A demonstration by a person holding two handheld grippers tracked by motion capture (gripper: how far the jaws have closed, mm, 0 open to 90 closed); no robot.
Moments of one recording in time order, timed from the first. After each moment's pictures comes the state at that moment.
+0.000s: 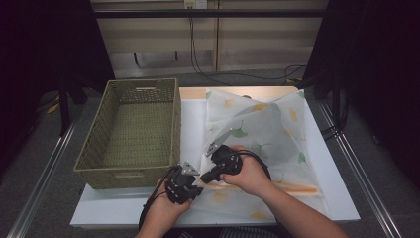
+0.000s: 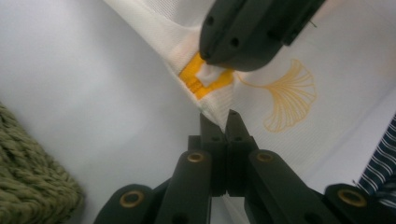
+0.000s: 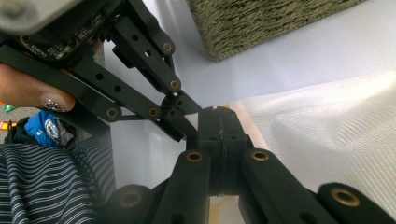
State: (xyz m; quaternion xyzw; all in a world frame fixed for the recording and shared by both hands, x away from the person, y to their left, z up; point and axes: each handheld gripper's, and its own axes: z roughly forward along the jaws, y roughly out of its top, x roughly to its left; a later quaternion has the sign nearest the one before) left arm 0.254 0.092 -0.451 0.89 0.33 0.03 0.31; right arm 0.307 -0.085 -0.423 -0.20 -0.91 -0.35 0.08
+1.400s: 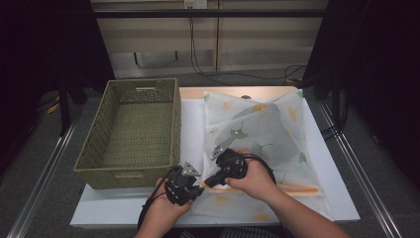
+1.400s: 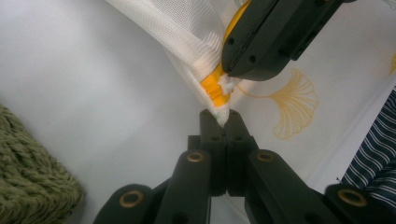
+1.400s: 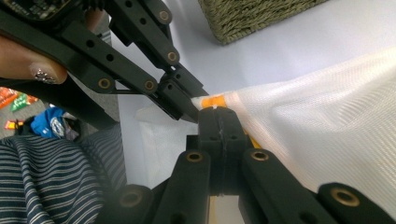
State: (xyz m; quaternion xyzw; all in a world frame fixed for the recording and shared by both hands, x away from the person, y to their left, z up) left arm 0.249 0.091 -0.442 0.89 0.32 0.03 0.32; right arm 0.297 -0.096 -0.426 -0.21 -0.91 -0.34 0.09
